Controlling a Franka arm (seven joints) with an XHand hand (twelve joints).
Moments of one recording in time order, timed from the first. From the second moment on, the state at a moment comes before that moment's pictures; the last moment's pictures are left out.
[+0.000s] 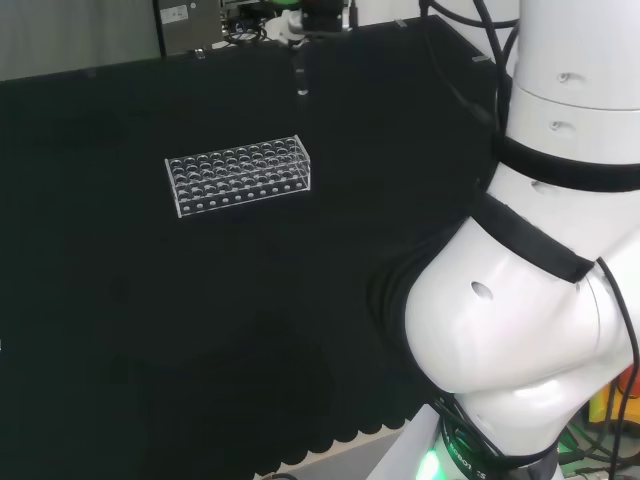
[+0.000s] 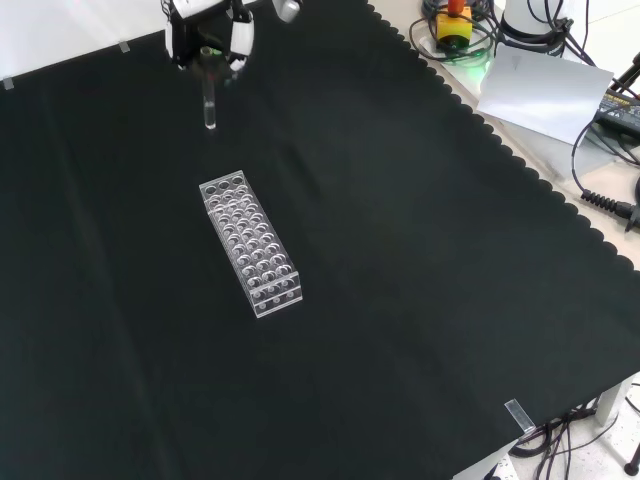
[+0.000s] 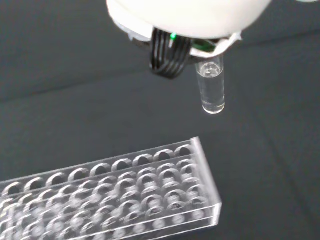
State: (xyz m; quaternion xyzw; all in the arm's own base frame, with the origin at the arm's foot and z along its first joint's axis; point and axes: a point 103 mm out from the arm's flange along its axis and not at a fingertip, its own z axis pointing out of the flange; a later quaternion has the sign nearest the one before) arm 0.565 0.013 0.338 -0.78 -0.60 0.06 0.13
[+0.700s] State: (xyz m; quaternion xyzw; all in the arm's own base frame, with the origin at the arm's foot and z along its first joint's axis) arm 0.574 0.064 0.298 -0.76 -0.62 0.06 0.19
